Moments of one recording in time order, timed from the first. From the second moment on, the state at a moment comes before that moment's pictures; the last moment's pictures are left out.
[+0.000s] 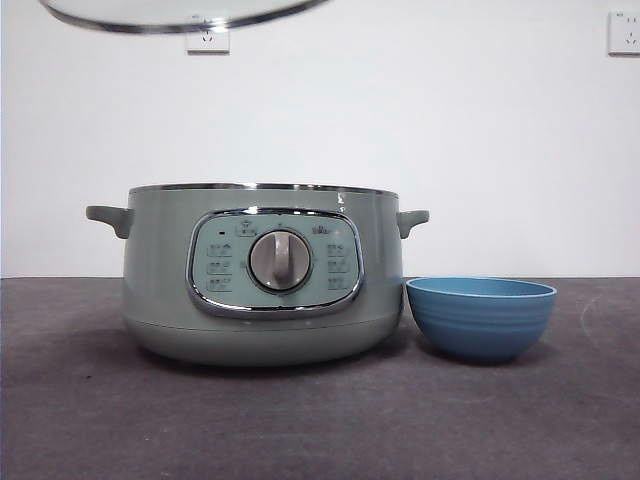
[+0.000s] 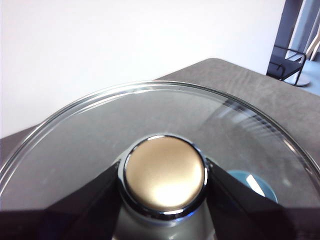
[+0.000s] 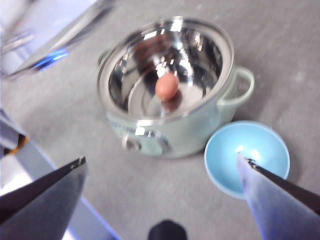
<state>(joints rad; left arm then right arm) -0.49 1.05 1.13 -0.32 0.13 0.04 0.26 0.91 1.09 -0.81 -0.52 -0.10</state>
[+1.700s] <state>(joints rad) -0.50 0.54 1.13 -0.97 -0.05 -0.01 0.67 1.95 1.64 -0.49 -0.15 0.01</state>
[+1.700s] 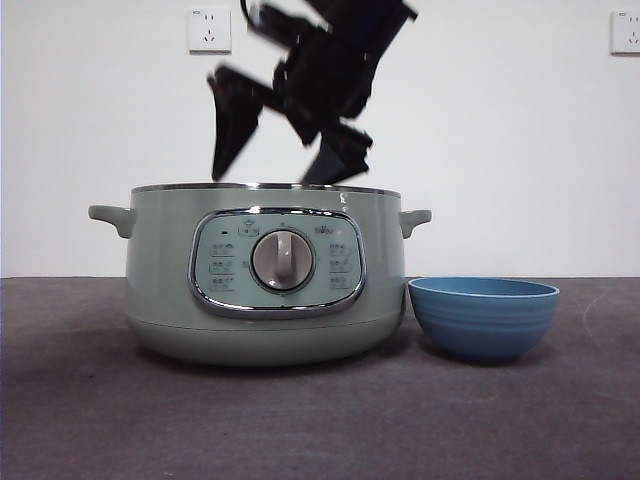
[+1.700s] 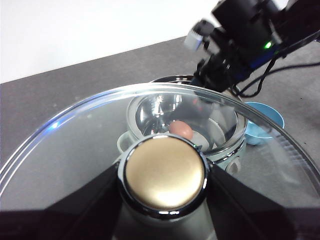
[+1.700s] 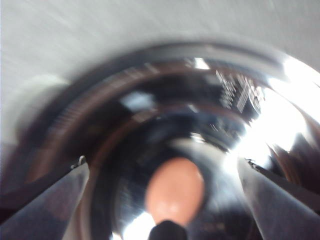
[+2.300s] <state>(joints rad) -0.50 0.54 1.13 -0.97 -0.05 -0.01 0.68 2.07 1.64 -0.49 -0.13 0.00</state>
